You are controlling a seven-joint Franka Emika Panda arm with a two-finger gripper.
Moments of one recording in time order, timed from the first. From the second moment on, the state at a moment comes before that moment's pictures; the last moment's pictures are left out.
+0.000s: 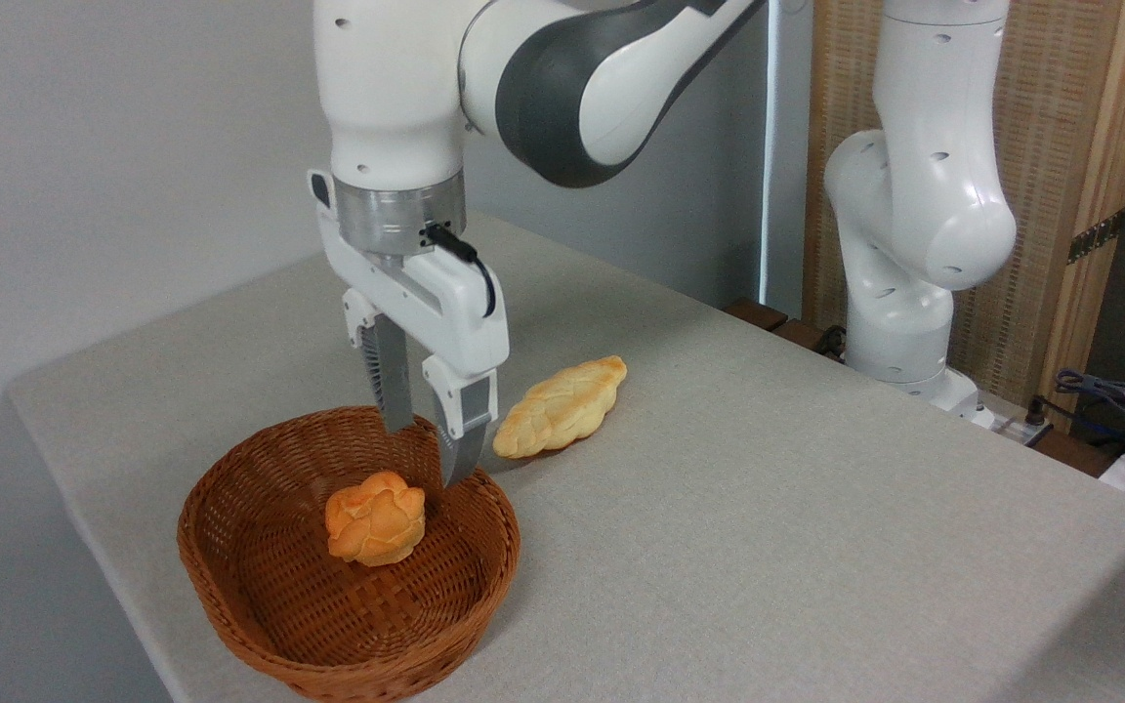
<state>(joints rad) -0.46 -0.05 0.36 -1.98 -0.09 2.04 0.71</state>
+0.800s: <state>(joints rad) -0.47 0.11 0.30 -1.98 -0.09 2.21 0.71</state>
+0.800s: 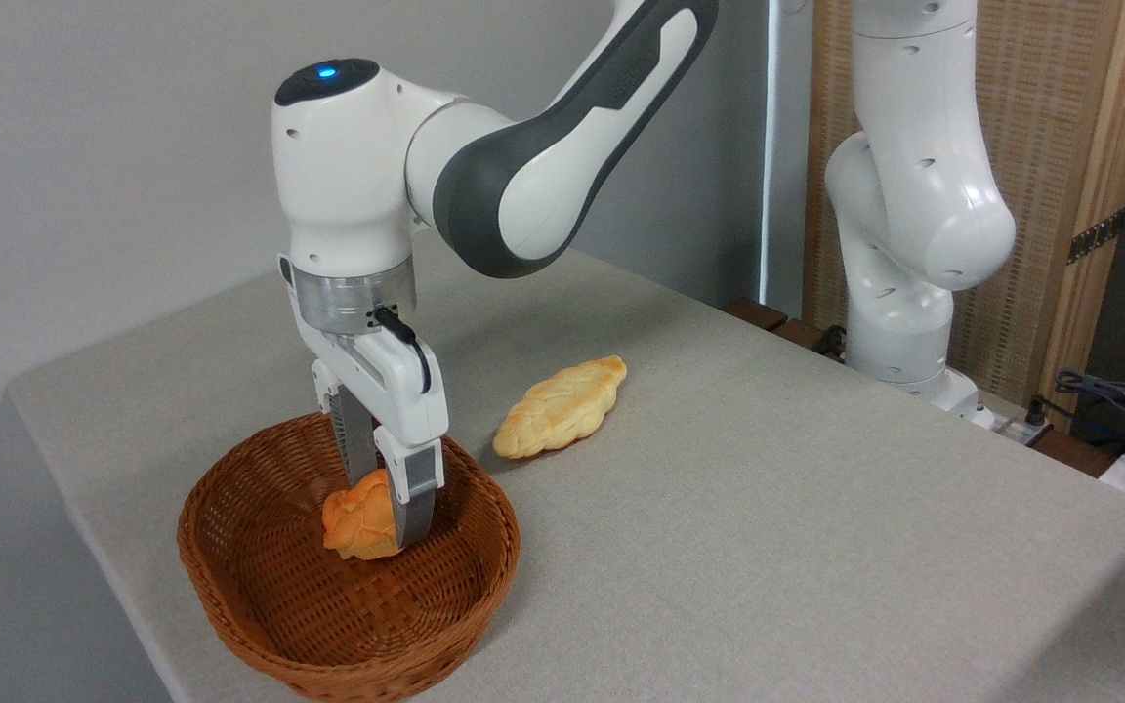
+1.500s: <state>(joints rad) -0.47 0.13 0.29 -1.98 -0.09 2.24 0.71</state>
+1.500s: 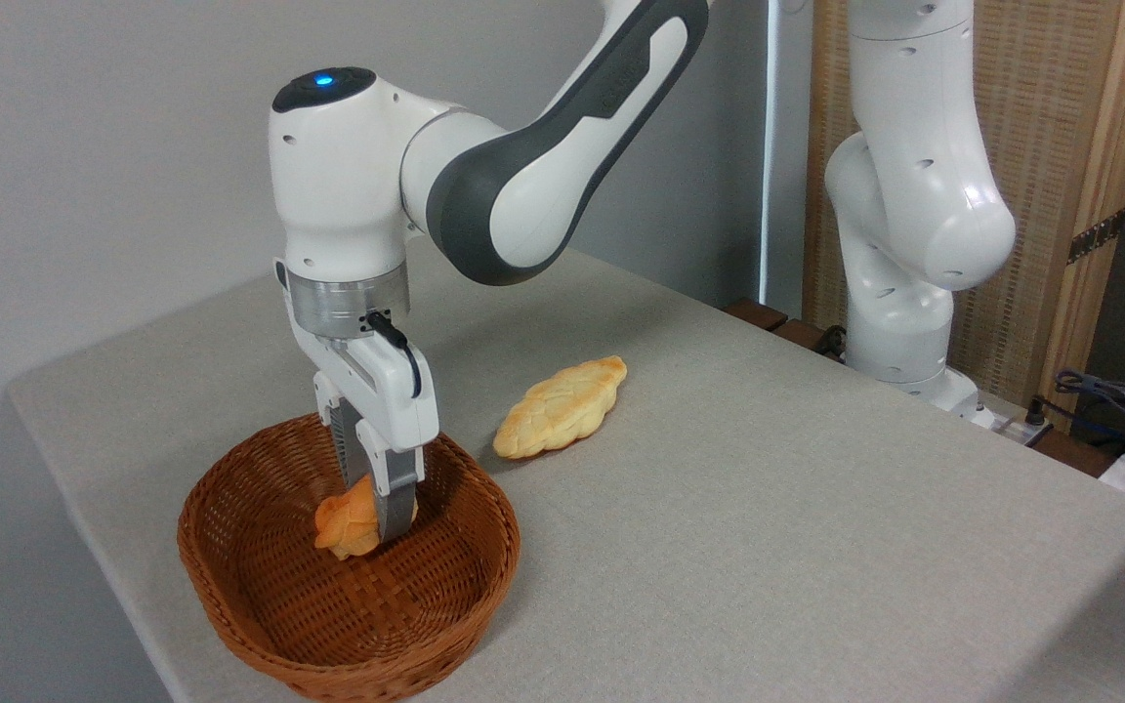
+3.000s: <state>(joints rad) -0.42 -0.18 0.33 -2.08 -0.11 1.93 0.75</state>
